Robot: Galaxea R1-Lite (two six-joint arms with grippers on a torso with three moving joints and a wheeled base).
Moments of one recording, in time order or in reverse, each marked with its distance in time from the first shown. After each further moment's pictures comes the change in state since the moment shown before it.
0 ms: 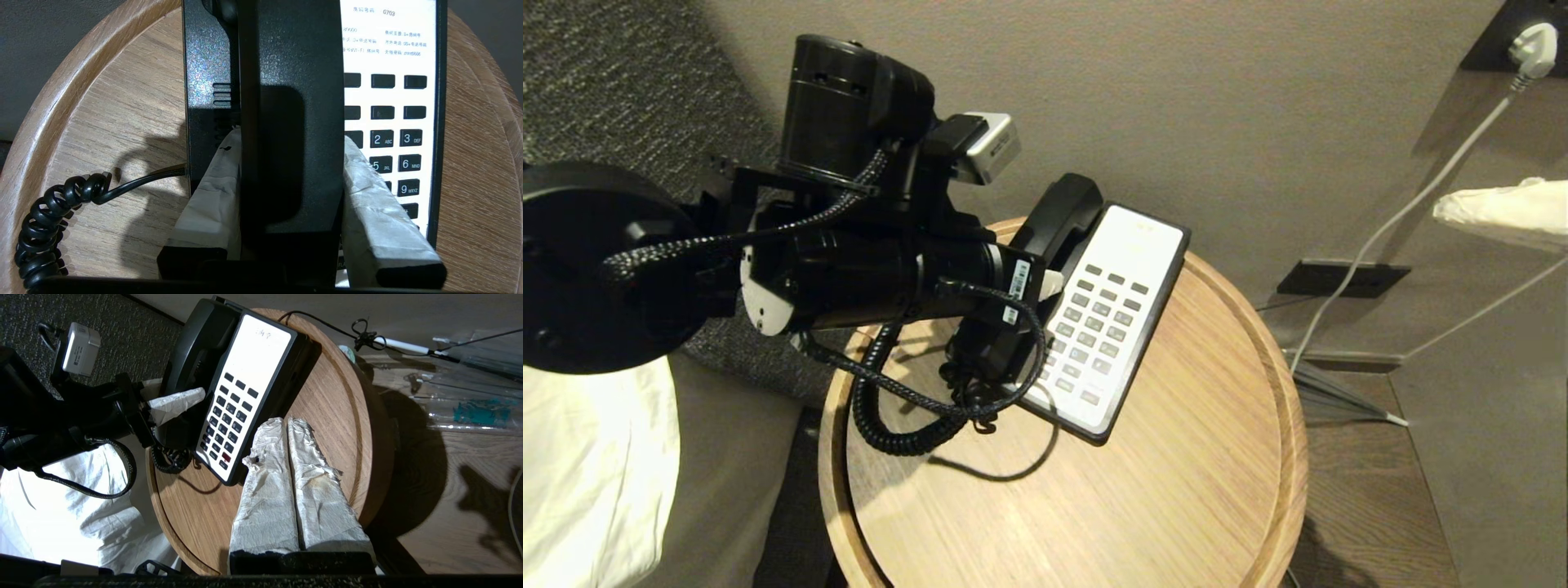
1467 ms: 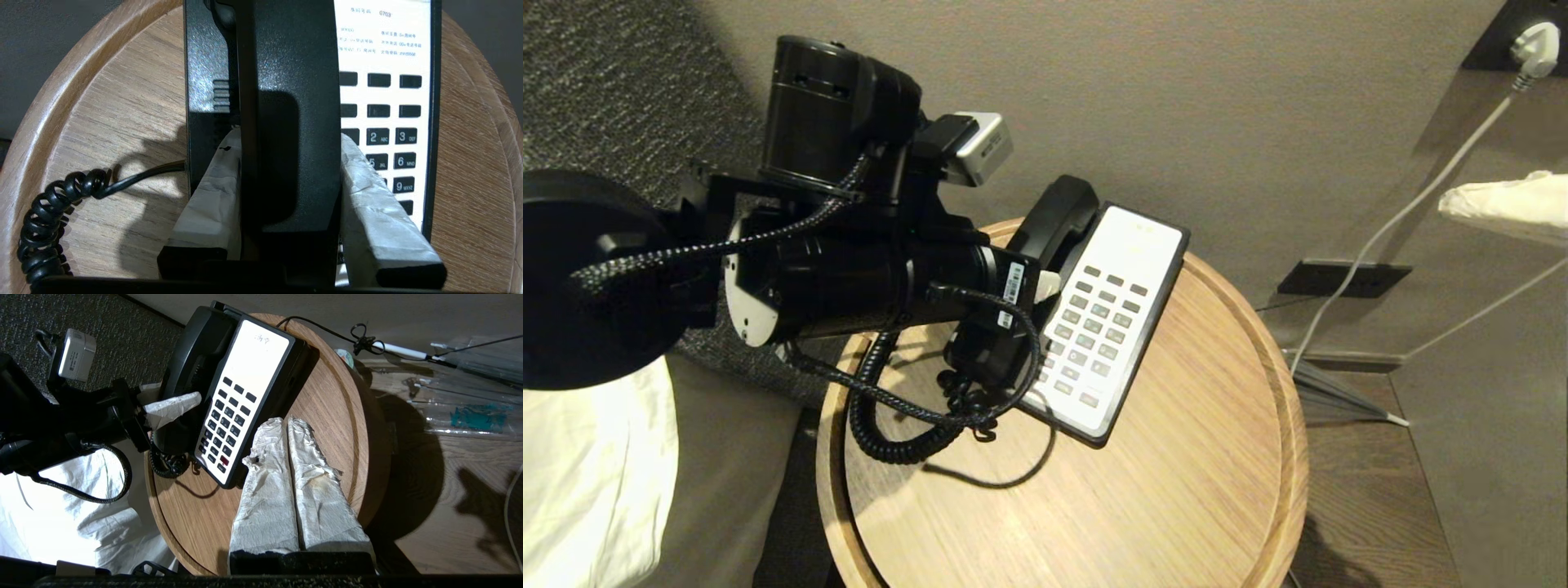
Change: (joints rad) left arm 0.000 -0.039 0.045 -0.011 0.009 -0.009; right arm 0.000 -0.002 -0.008 0.001 -0.001 -0.017
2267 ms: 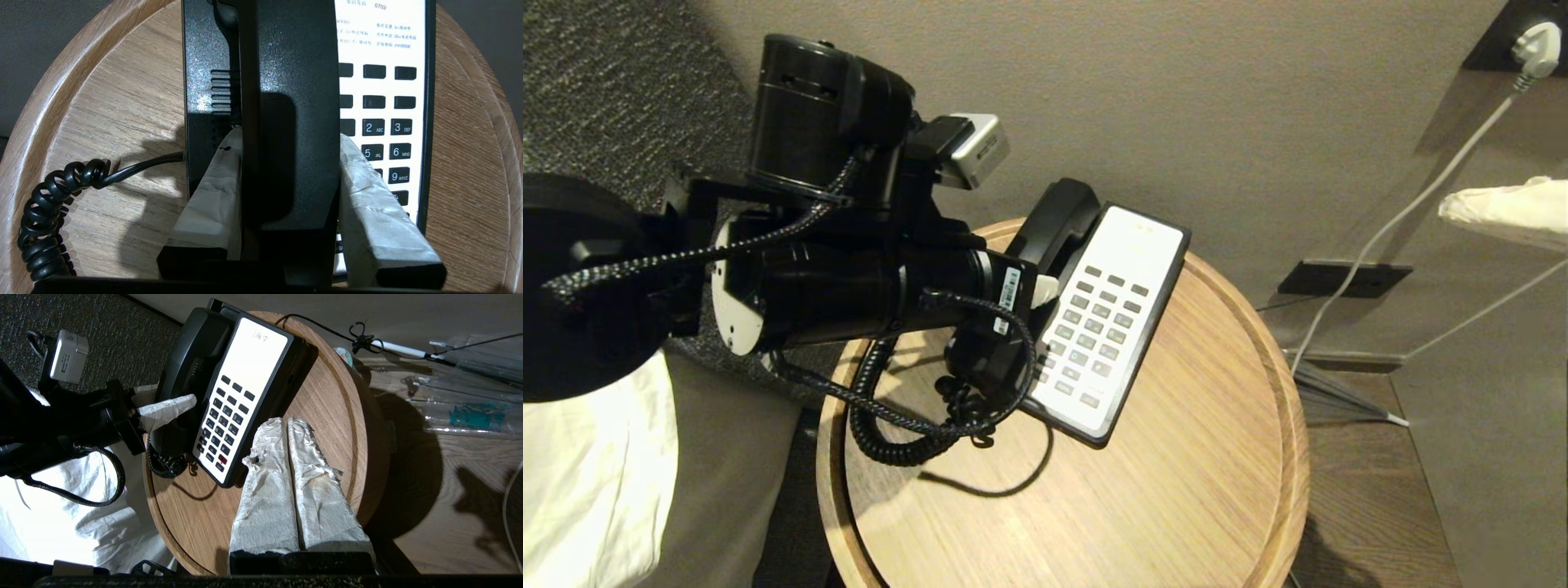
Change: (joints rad) left arm -0.027 -0.028 0.012 -0.001 -0.005 -0.007; right arm -0.002 -0.003 0.009 -0.001 0.000 0.000
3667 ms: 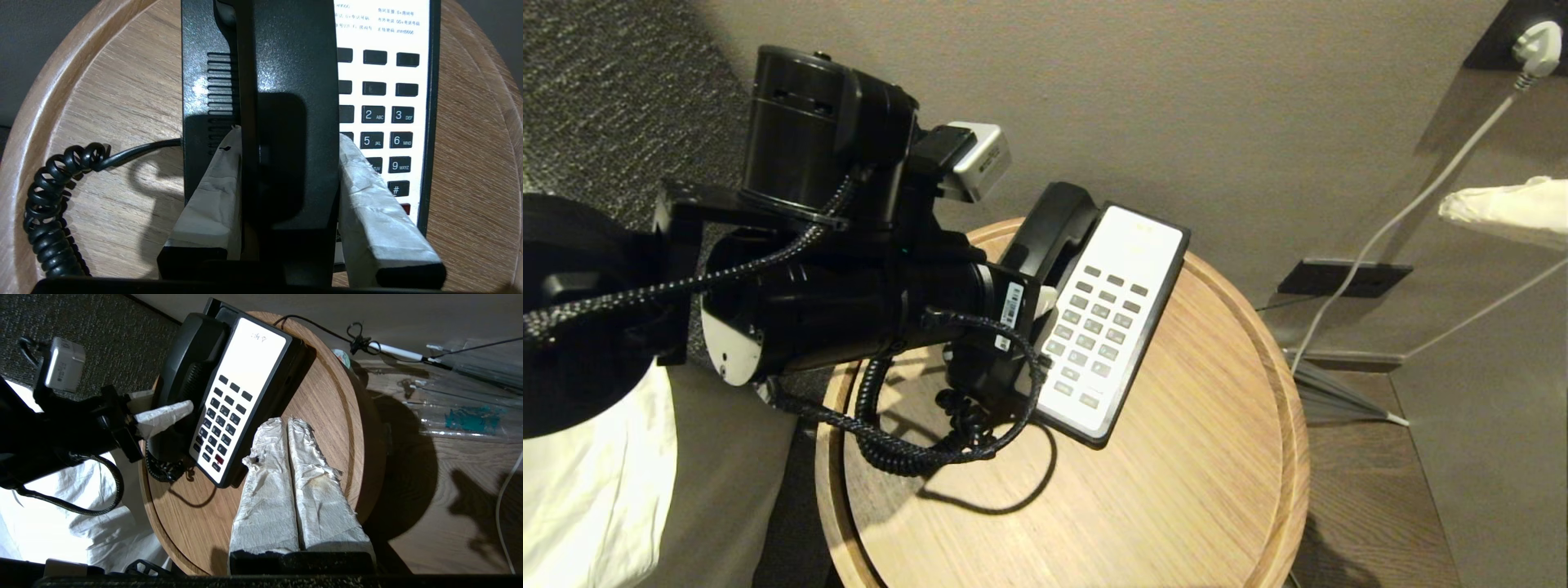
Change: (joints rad) left arm -0.048 -0.041 0.046 -0.028 0.074 -0.004; right arm 0.000 0.000 0.001 0.000 -0.001 -0.019
